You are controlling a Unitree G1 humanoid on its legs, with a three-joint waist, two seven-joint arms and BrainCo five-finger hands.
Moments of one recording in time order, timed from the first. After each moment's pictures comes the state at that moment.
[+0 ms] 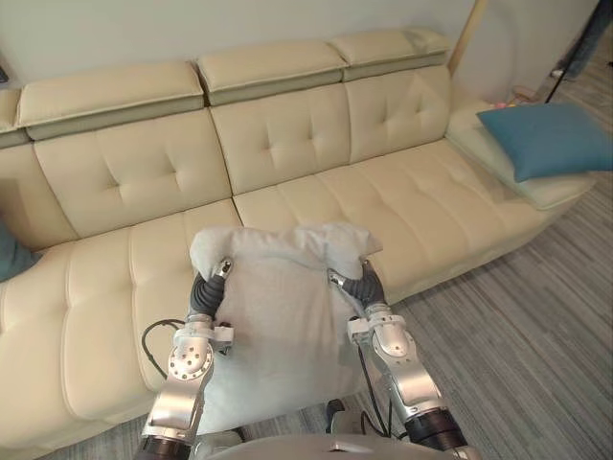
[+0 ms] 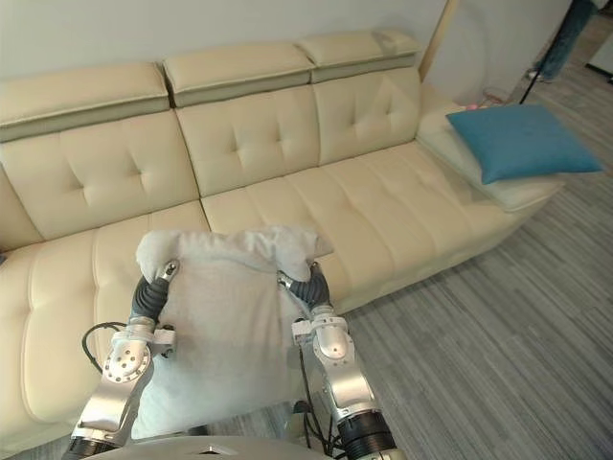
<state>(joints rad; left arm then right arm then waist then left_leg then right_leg) 0.14 0.11 -0.12 -0.05 0.03 -0.05 0.18 -0.03 -0.07 0.20 0.14 -0.05 -0.06 -0.11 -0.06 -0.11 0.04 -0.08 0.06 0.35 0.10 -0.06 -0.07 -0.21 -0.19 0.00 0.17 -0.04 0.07</state>
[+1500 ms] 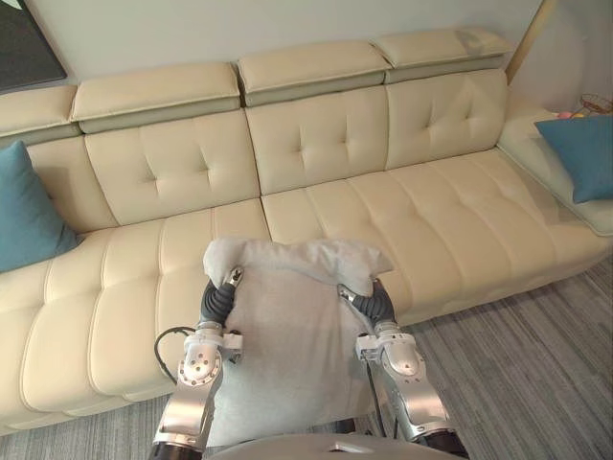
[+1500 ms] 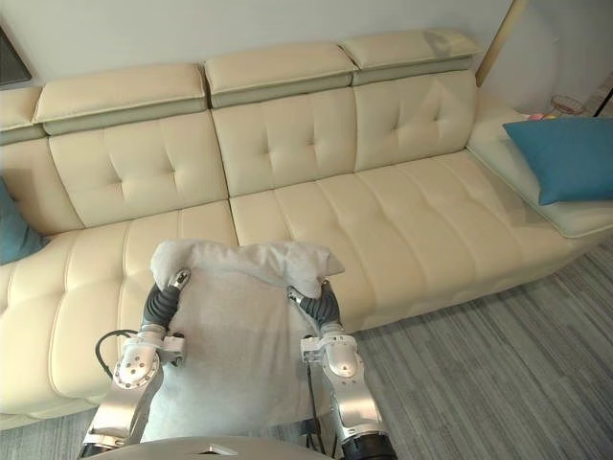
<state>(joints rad) 0.18 0.03 -0.12 -0.03 0.04 -0.04 0.13 0.10 -0.05 0.12 0.10 -0.04 -0.06 -0.09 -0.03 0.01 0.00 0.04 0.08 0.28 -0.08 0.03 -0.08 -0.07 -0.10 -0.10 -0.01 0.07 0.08</state>
